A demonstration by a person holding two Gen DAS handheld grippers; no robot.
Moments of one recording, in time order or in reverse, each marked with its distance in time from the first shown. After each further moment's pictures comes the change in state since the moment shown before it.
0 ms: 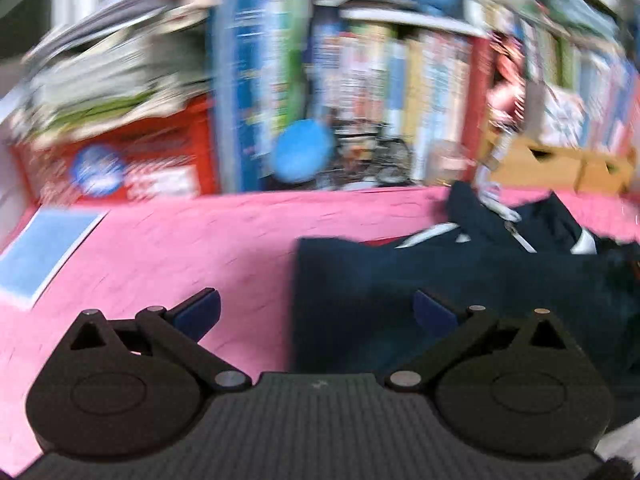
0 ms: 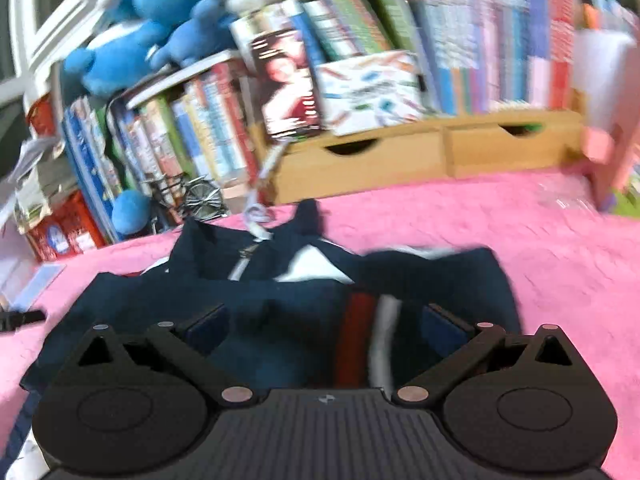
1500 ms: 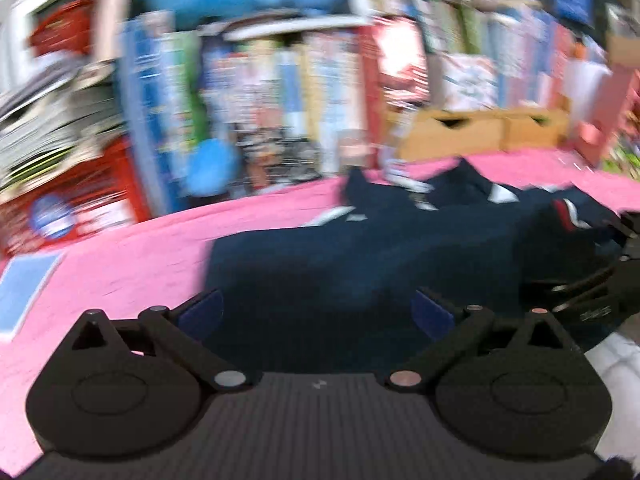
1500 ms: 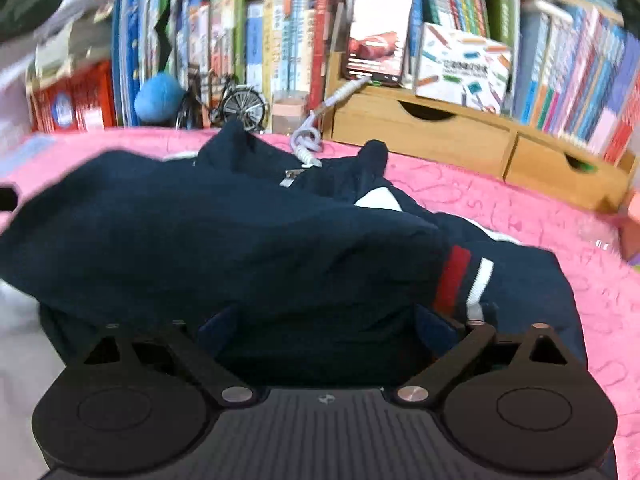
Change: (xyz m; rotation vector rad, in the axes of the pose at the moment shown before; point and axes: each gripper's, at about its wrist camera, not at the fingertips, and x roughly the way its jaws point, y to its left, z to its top) left arm -0.039 -0.073 -0.016 0.166 -0.021 -0.110; right arm 0.023 0.054 -0.039 -0.285 0.083 -0.074
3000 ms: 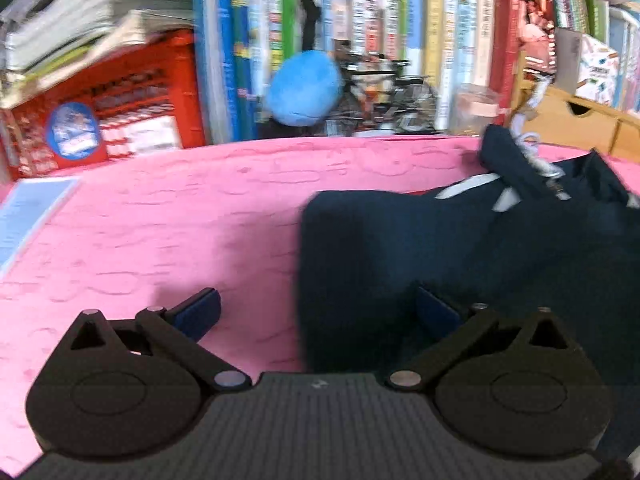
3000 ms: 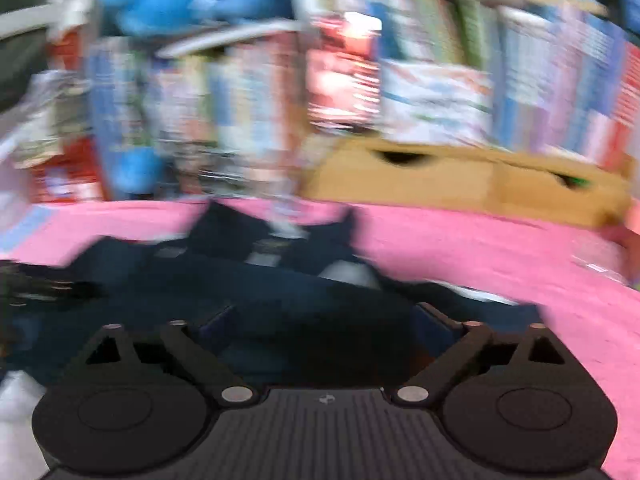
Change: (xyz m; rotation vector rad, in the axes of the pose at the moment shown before) left arm 0.085 0.094 -0.021 -0.194 0.125 0.146; right arm -0.007 -0.025 0.035 0.082 -0.076 0.146
